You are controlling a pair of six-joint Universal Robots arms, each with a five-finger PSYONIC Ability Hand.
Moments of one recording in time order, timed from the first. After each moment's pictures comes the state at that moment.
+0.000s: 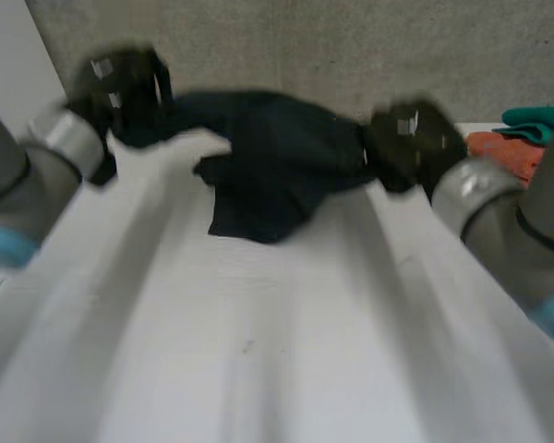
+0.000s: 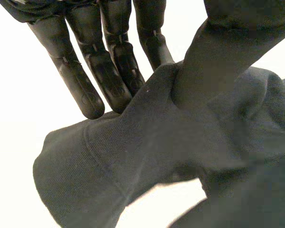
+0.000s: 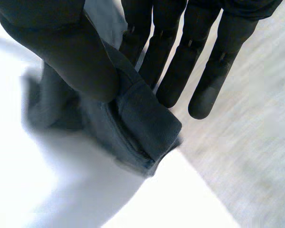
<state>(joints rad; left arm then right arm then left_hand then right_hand) 4.41 -1.90 -1.32 3.30 -1.36 3.09 2.01 -1.30 1.40 0.02 1.39 2.66 1.16 1.20 1.19 1.20 0.99 1.07 1.17 1.20 1.20 1.00</state>
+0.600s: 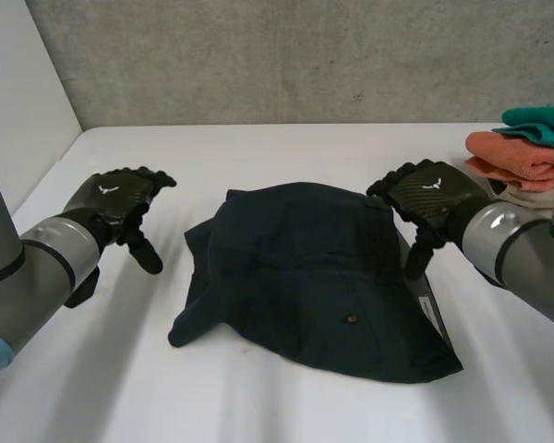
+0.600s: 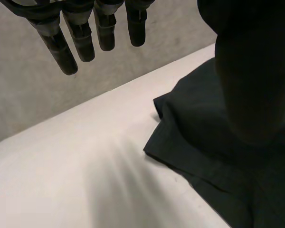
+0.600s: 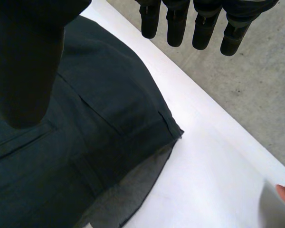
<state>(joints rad) 4.39 -1.77 -1.59 3.06 -1.51 3.28 1.93 -1.29 1.42 0.25 1.36 2.67 0.20 0.21 0.21 0.20 0.05 0.22 0.21 0.20 0.20 0.05</state>
